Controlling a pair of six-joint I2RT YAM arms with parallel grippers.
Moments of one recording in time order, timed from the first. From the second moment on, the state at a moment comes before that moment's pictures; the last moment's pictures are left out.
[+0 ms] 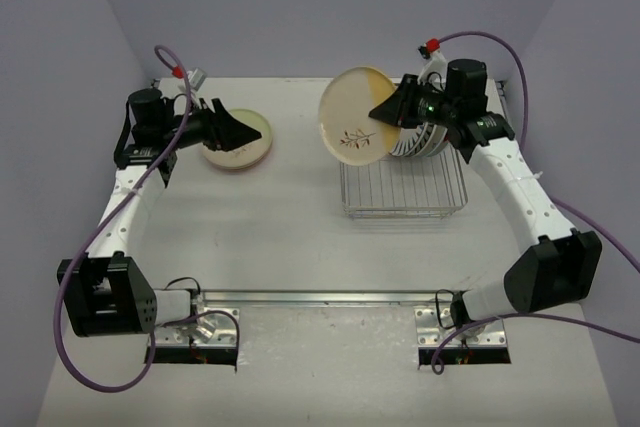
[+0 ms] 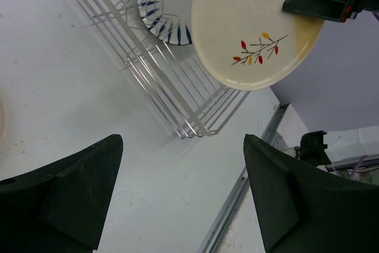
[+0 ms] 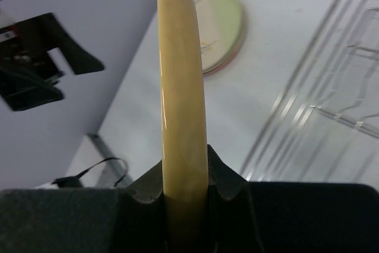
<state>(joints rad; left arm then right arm) 0.10 1.27 1.06 -0.14 1.01 -0.36 0.21 1.44 1.35 -0.31 -0.55 0.39</state>
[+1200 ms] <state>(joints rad) 0.07 1.30 0.89 0.16 1.28 -0.66 0.40 1.56 1.28 -0.07 -0.96 0.59</state>
